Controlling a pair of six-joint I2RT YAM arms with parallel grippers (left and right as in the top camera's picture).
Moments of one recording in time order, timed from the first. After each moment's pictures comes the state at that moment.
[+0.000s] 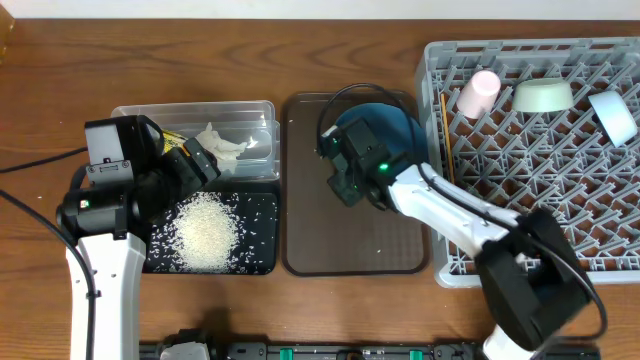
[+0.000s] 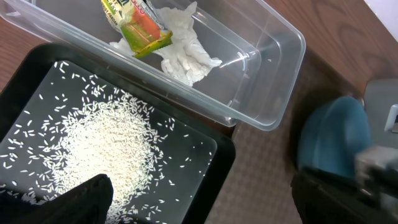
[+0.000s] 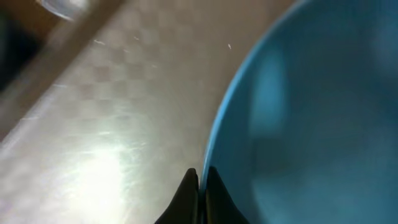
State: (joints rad) left arm 0.15 1.17 1.13 -0.98 0.23 -0.48; right arm 0.65 1.81 1.18 -0.43 -0.04 -0.06
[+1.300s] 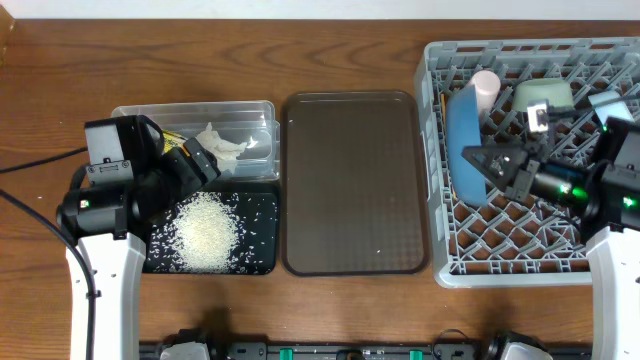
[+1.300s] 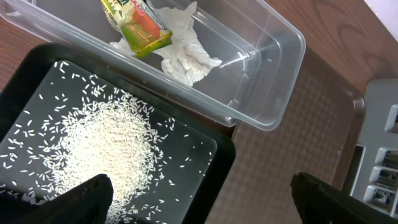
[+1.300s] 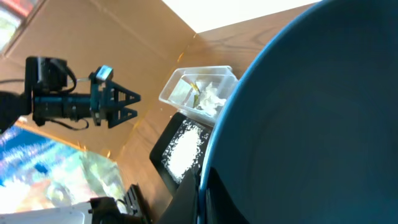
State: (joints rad) left arm 0.15 1.17 1.13 -0.98 0.23 -0.48; right arm -0.30 1.22 0.98 -0.67 -1.28 -0.03
